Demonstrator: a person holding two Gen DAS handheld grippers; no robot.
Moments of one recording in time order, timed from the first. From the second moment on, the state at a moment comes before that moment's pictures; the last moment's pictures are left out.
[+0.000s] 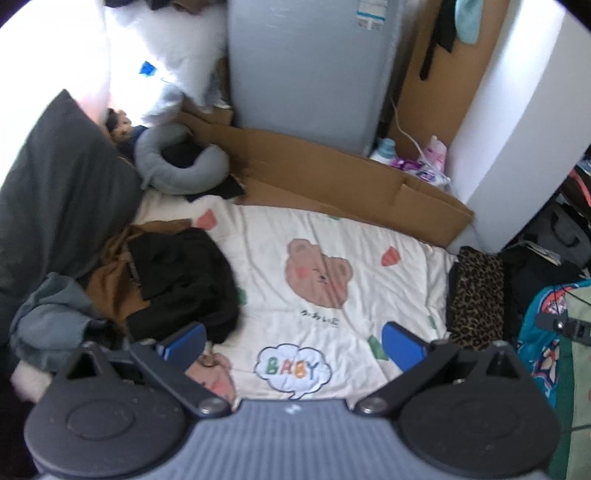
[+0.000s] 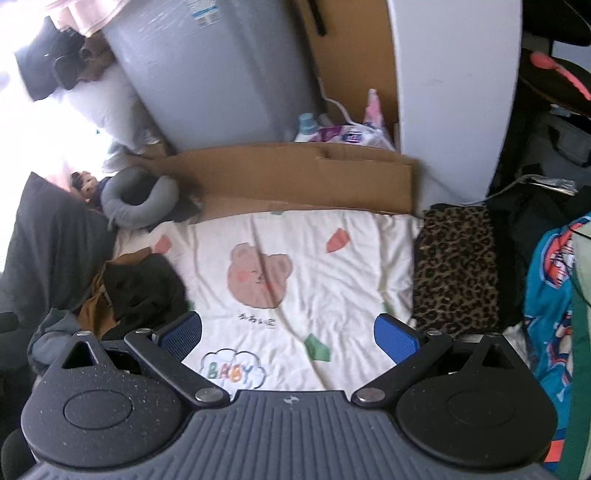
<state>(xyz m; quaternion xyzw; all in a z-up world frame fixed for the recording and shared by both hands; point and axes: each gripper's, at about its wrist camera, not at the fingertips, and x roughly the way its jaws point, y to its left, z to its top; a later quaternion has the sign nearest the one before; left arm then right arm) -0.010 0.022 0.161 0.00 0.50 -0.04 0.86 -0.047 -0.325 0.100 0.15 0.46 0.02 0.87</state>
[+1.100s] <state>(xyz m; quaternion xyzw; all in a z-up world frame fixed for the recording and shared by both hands) -0.081 0.091 0.062 -0.07 0.51 0.02 0.86 -0.084 -0.193 0.063 0.04 0.50 0.03 0.86</state>
